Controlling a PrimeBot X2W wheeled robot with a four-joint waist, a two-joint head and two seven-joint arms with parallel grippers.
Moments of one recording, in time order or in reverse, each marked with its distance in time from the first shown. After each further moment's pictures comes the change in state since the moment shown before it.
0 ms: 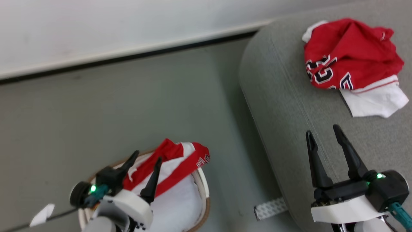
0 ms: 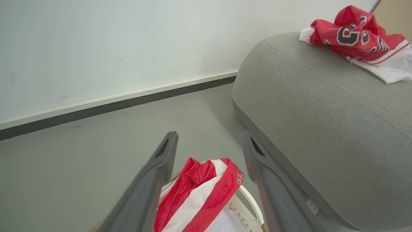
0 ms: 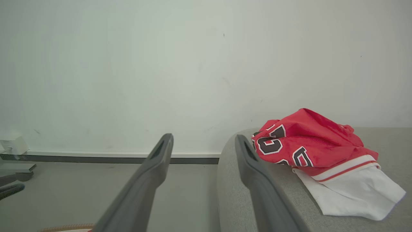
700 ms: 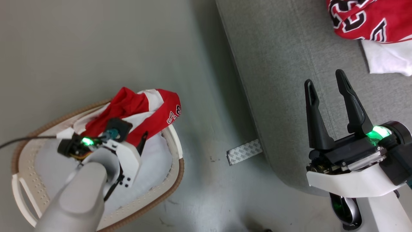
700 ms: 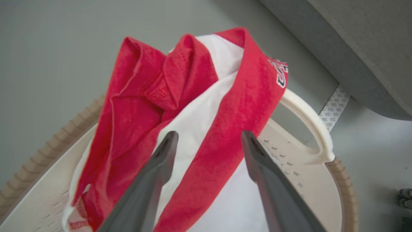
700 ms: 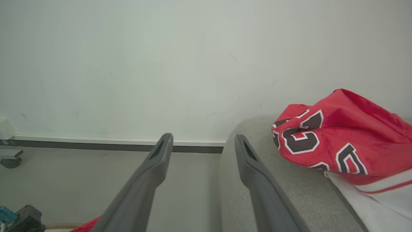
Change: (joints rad) left arm -0.447 0.124 -0.274 0.466 0.029 -0.002 0.144; right arm -0.196 0.000 0.069 -0.135 0.102 0.000 0.000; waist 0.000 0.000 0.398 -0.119
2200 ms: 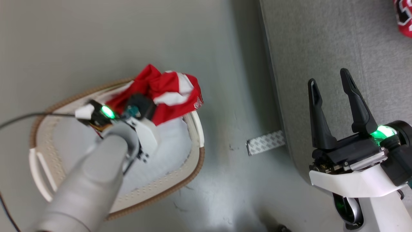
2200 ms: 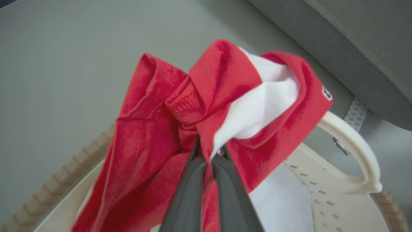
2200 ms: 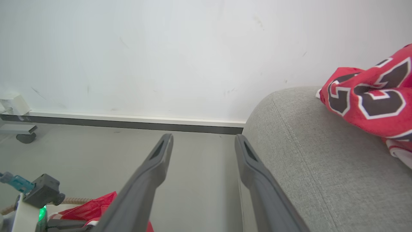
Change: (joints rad) left arm -0.279 -0.080 -0.280 0.276 -0.111 0.000 -0.230; right arm 0.004 0.000 -0.020 -0.012 -0.044 0.000 0.000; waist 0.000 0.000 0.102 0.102
